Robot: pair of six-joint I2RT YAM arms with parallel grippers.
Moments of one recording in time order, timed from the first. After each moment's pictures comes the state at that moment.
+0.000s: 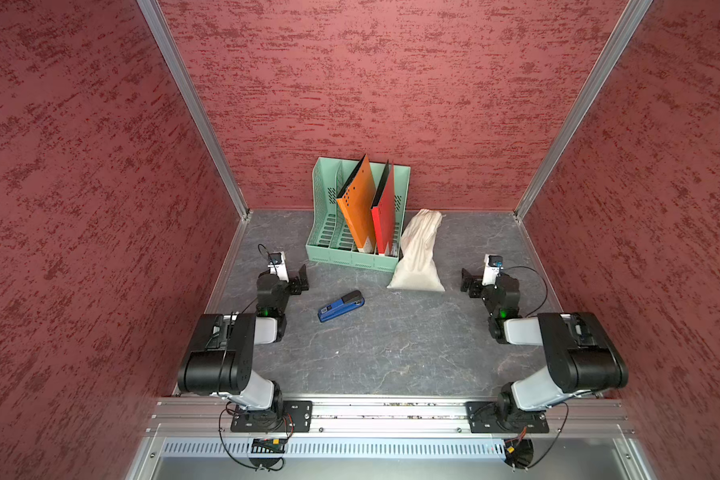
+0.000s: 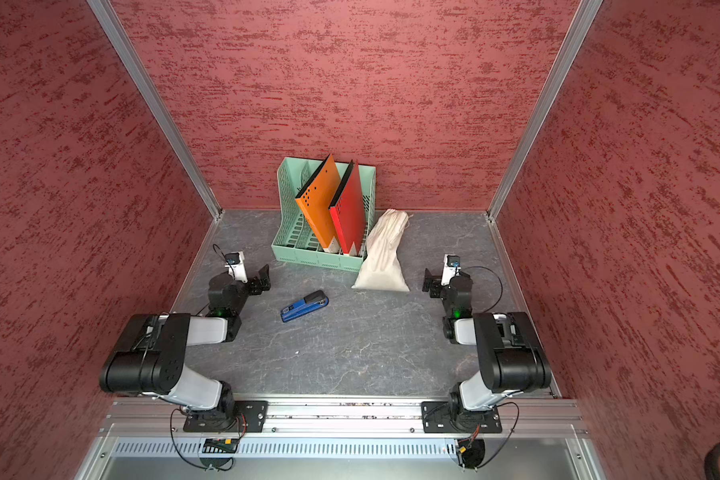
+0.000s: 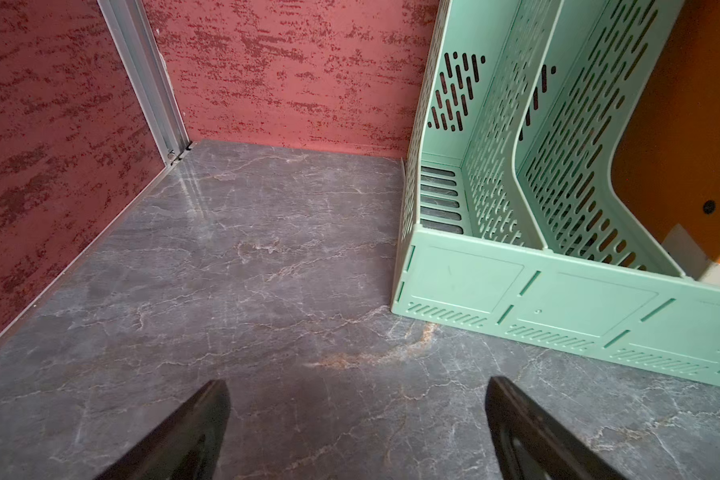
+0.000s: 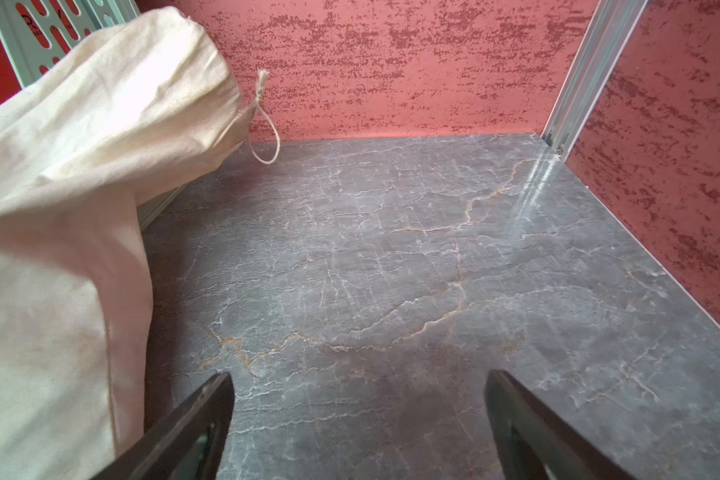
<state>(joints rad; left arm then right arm) 0.03 1.53 0.37 0.88 0.03 -0.09 0.00 1.55 0.37 0.89 -0.01 0.06</state>
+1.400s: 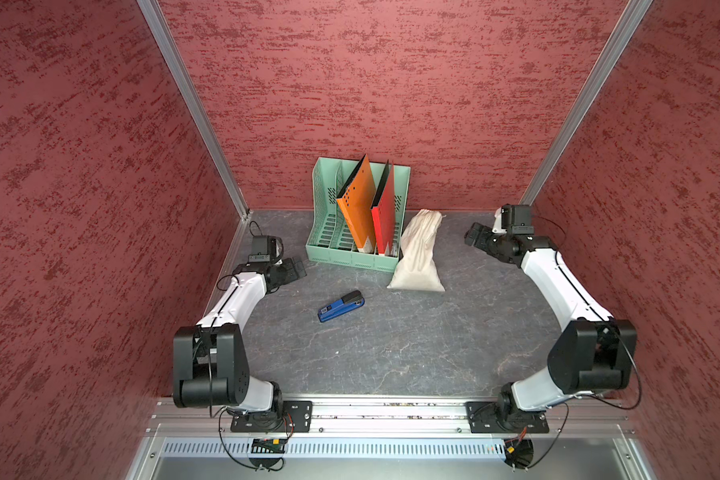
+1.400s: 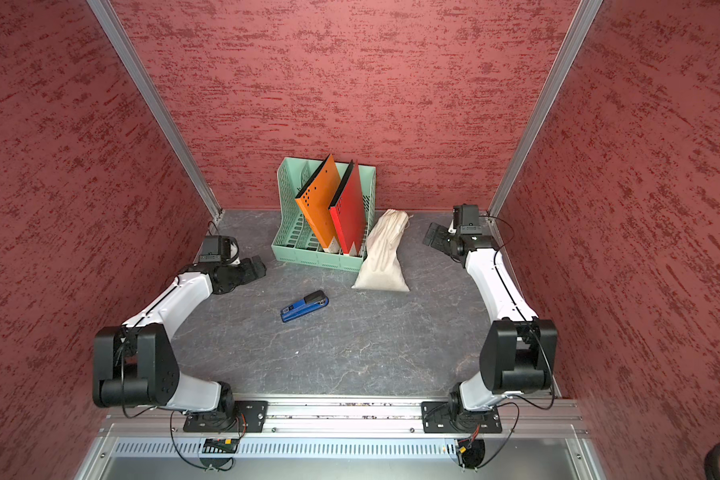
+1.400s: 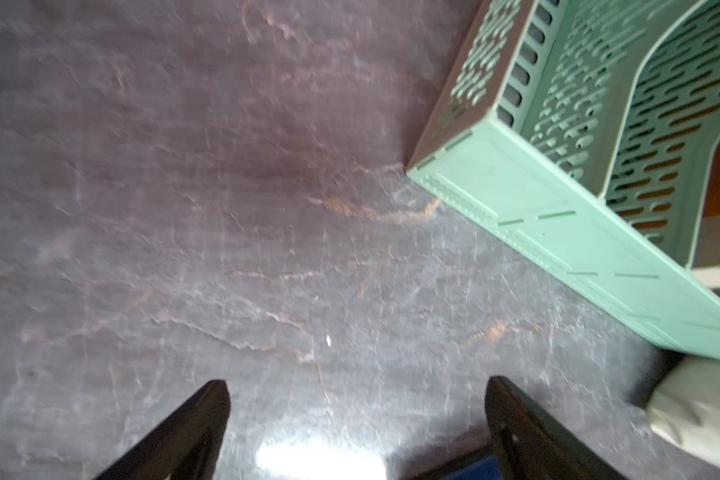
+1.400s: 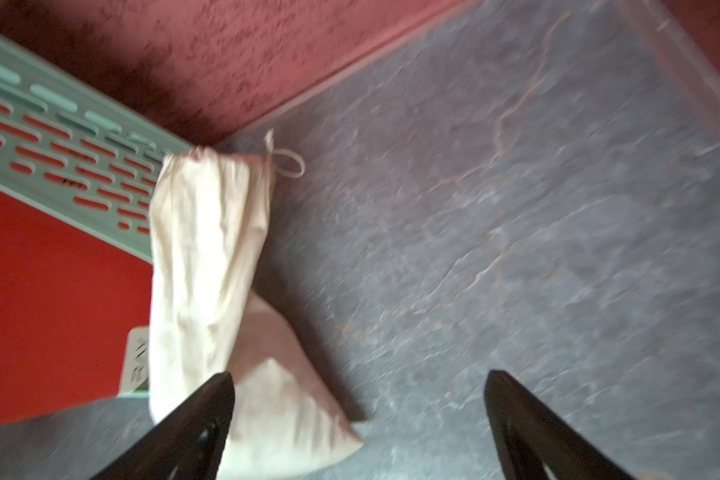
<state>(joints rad) 0.06 1.45 0.99 -0.54 0.14 -0.37 0.00 1.56 1.35 -0.63 -0.19 0.46</state>
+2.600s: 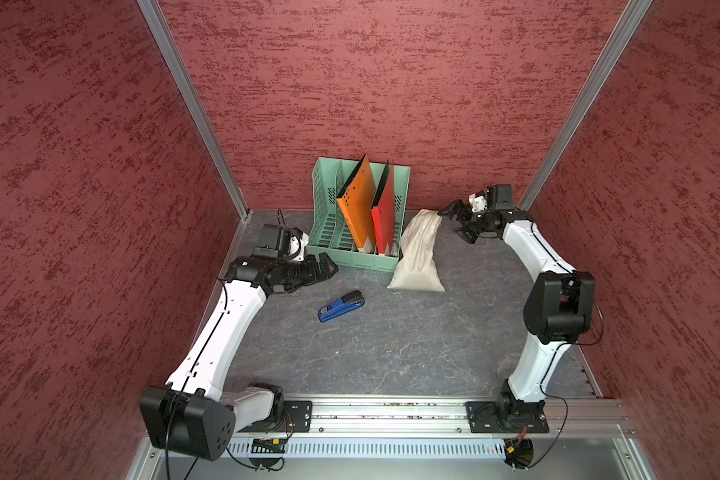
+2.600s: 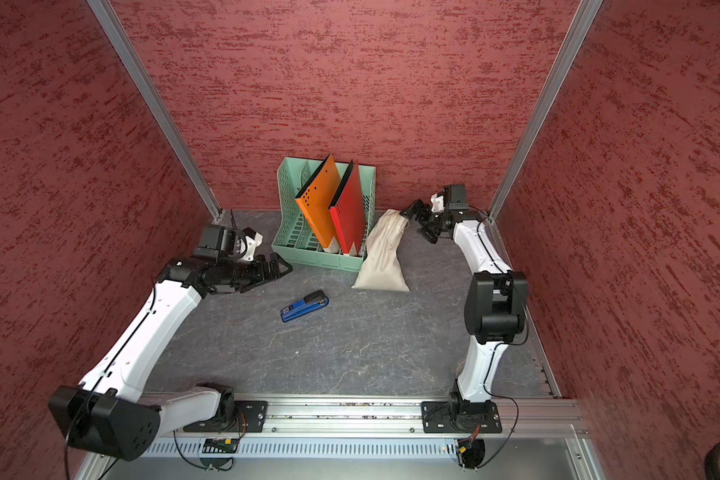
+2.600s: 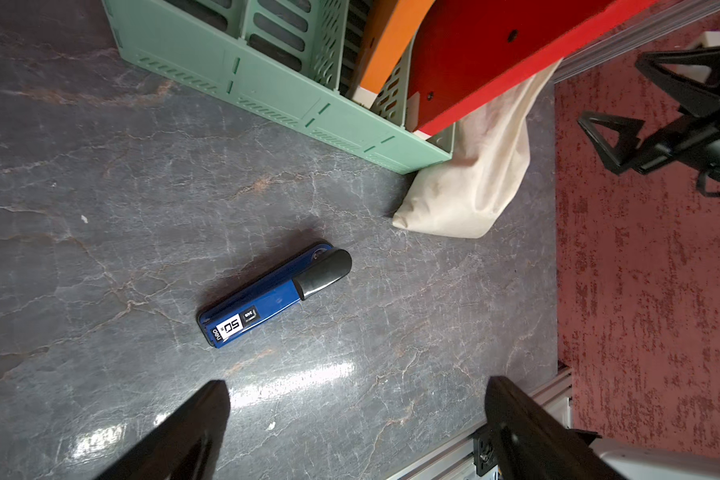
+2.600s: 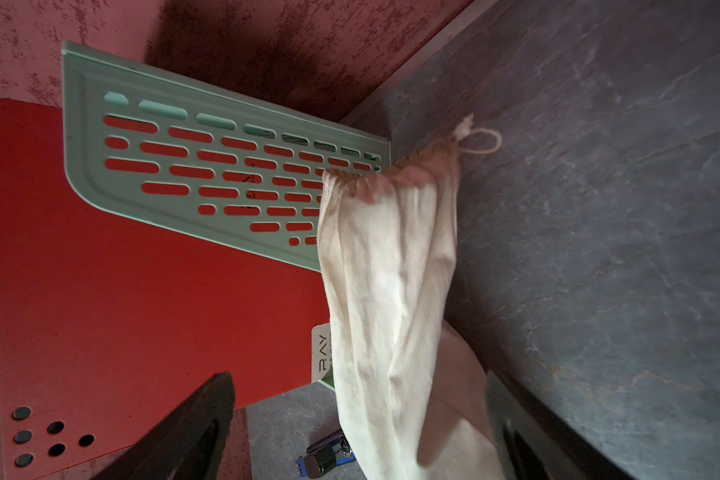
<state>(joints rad) -0.17 1.19 1.21 -0.93 0.41 -0.44 0.00 1.95 1.74 -0.57 -0.60 0.69</state>
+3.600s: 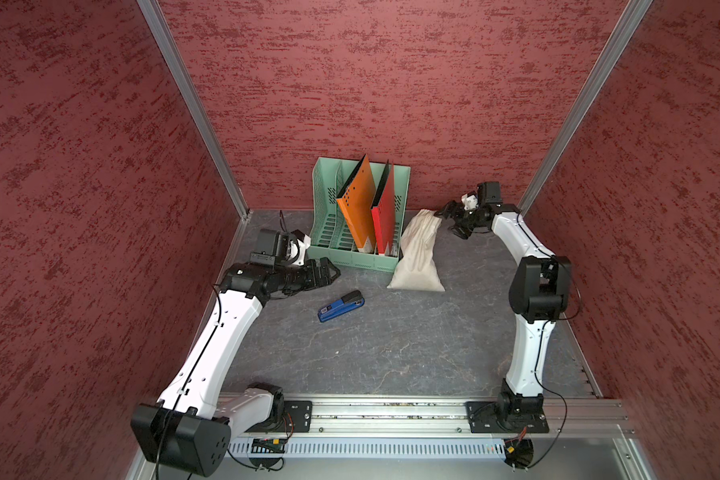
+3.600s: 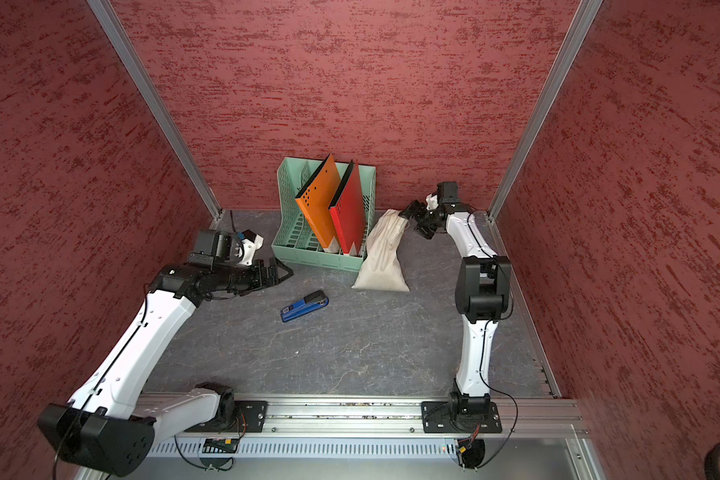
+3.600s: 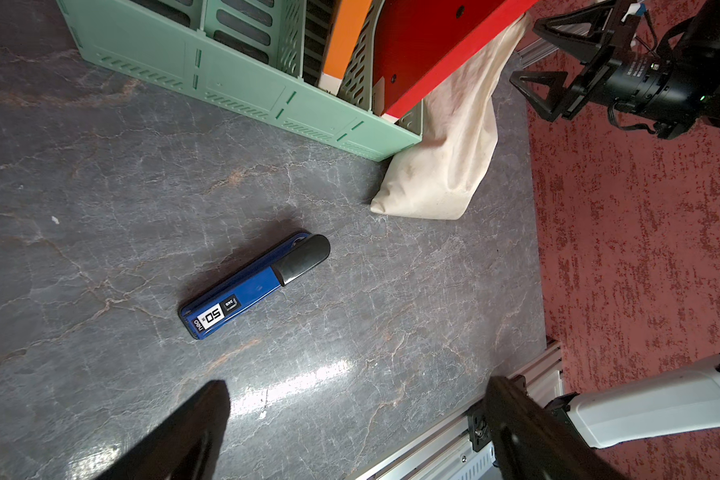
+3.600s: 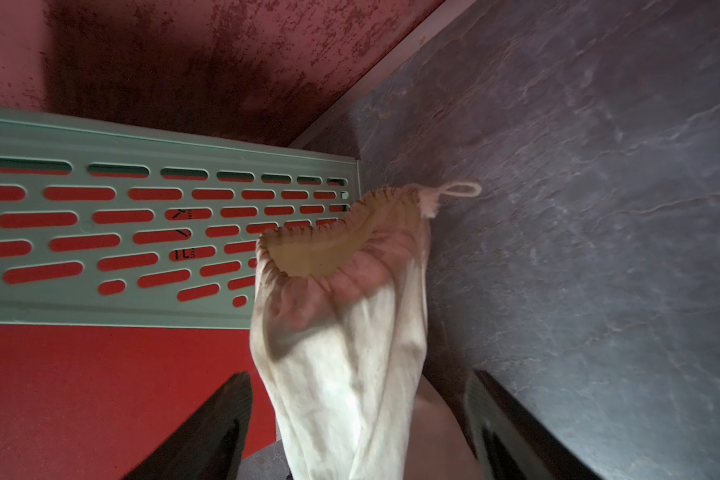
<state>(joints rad) -0.19 1.14 1.19 -0.94 0.45 -0.41 0.00 2.17 1.95 -0.64 -0.59 0.66</state>
